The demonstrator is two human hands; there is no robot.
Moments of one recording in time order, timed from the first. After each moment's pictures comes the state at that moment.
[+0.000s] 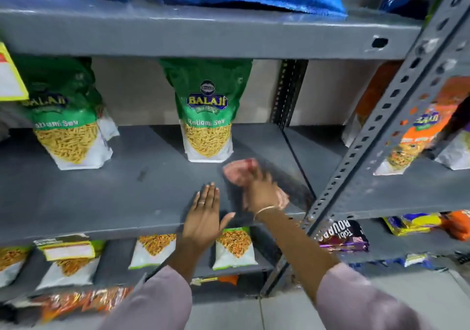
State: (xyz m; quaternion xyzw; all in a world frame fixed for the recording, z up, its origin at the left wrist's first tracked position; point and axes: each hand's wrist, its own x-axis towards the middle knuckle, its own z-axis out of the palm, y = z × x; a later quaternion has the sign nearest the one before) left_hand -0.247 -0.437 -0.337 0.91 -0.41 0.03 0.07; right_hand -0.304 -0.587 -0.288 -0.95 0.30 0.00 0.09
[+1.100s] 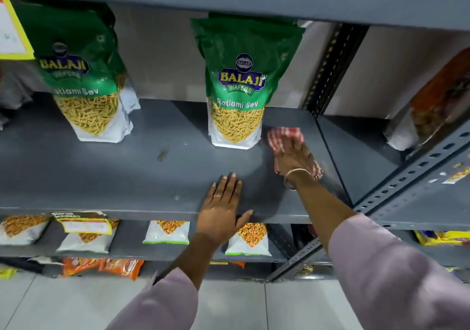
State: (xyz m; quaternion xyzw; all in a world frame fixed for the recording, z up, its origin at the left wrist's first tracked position) left_hand -0.243 -0.422 -0.343 0.90 -0.42 0.04 0.09; right_hand -0.240 -0.643 -0.301 -0.92 0.38 0.00 0.12
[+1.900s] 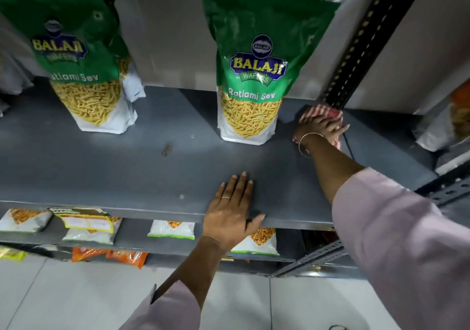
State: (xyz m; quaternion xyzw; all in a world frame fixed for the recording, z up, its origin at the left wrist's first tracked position) left_hand -0.243 -0.424 -0.344 0.90 -0.41 0.07 0.12; right_hand -0.165 -0.690 -0.288 -0.86 0.49 0.11 0.06
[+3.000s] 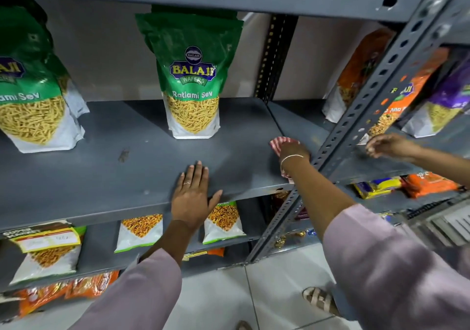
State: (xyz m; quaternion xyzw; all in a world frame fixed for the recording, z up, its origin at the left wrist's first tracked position) left_hand -0.250 -0.420 -0.334 0.91 -0.41 0.00 0.08; right_hand -0.327 -0.645 -0.241 -0.91 0.39 0.15 -0.04
